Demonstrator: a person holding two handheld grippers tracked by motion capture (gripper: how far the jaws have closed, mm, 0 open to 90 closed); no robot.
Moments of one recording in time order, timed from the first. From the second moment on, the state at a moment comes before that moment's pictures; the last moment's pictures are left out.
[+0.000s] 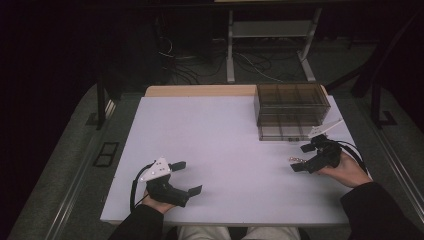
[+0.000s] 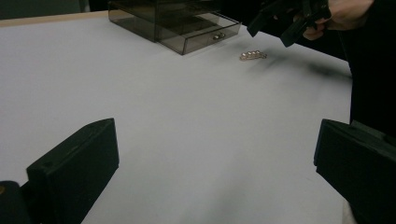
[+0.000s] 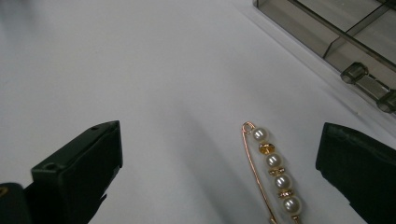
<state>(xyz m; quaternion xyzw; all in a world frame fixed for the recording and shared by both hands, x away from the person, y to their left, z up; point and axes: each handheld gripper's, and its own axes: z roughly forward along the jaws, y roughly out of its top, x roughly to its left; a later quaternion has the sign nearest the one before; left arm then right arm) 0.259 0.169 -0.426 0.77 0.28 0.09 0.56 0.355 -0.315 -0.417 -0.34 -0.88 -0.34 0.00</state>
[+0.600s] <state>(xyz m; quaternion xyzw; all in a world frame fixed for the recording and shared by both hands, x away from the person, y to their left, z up) 0.259 0.168 -0.426 0.77 0.28 0.09 0.56 0.366 -0.319 -0.432 -0.32 -0.89 -0.32 -0.01</state>
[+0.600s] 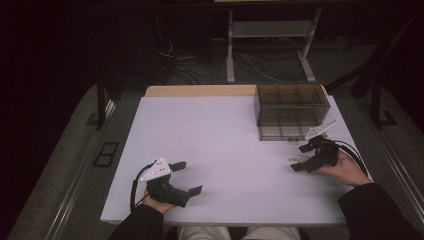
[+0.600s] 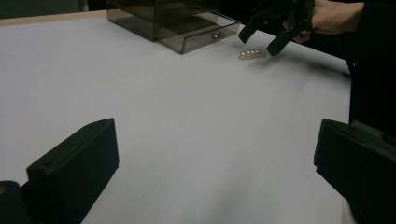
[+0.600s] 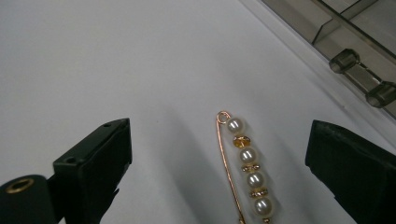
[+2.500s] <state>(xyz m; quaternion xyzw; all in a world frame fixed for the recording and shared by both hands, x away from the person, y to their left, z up) 0.259 0.169 -0.426 0.77 0.28 0.09 0.56 0.368 -0.320 -0.436 -0.27 -0.92 -0.28 -0.04</state>
